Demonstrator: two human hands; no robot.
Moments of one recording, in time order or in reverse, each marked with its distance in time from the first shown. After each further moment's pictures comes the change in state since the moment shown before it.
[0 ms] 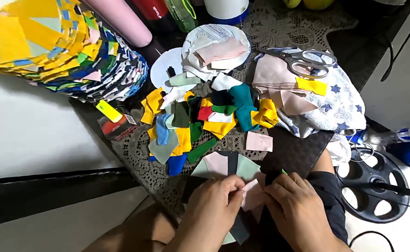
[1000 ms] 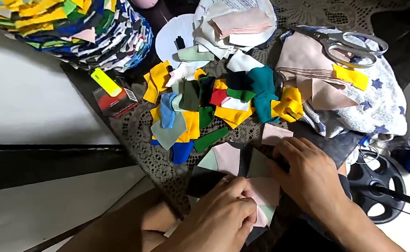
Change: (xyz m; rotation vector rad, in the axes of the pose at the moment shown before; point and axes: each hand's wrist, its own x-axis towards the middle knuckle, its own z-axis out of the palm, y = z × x) left_hand -0.008 -0.017 -0.014 -0.025 -0.277 0.321; right_hand 0.065 0.013 0.006 -0.059 -0.150 -0.042
